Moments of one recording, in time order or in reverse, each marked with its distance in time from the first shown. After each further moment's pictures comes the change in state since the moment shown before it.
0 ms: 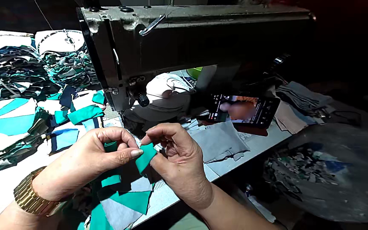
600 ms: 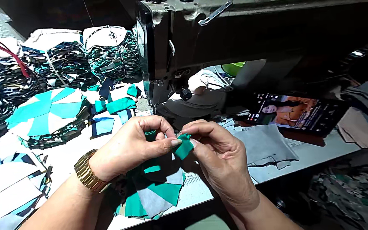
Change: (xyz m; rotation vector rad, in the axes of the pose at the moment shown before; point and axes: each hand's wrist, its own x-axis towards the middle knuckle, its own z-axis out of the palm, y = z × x) left_hand 0.000 0.007 0.004 -0.102 0.003 0.081; right_hand -0.001 0.000 -0.008 0.080 -0.066 0.092
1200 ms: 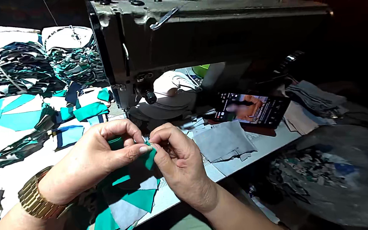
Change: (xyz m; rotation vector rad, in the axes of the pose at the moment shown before) left_hand 0.000 -0.001 0.002 0.192 0.066 0.077; right_hand -0.001 0.001 0.007 -0.250 -0.026 -0.079
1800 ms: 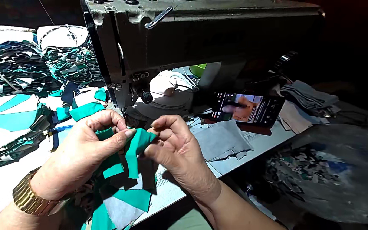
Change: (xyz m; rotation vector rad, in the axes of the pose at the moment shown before) left_hand -0.001 0.003 0.000 -0.108 0.171 -0.139; right_hand 0.001 -0.003 -0.008 0.489 -0.026 0.305
